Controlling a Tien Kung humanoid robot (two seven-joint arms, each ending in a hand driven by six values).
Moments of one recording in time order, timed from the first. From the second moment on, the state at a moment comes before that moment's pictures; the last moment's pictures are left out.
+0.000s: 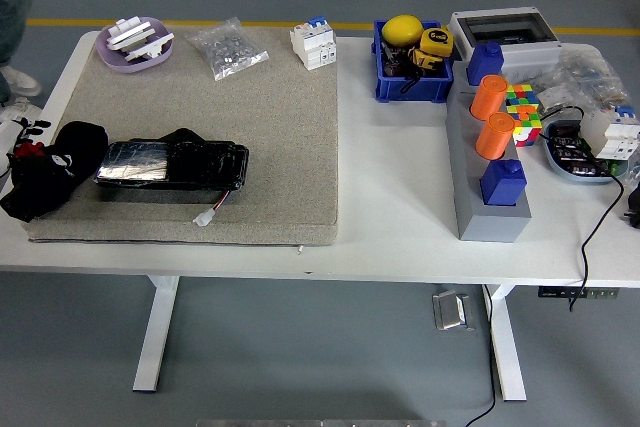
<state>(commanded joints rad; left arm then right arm) -0.49 0.45 -1.23 -0.81 1.61 0.02 0.20 0.03 -0.40 0.59 0.27 -0.06 0.01 -0.30</state>
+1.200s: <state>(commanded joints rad) -0.56 0.41 -1.12 -0.67 1.54 0.09 0.20 0.04 -0.39 0.64 0.27 -0.08 0.00 -0.29</state>
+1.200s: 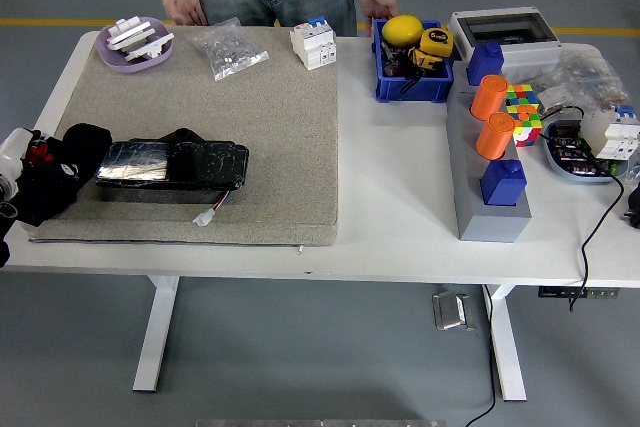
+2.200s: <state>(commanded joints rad) -0.51 0.41 -1.22 -0.77 1.68 0.19 0.22 0.04 -0.39 0.63 0.27 -0.07 0.00 -0.29</state>
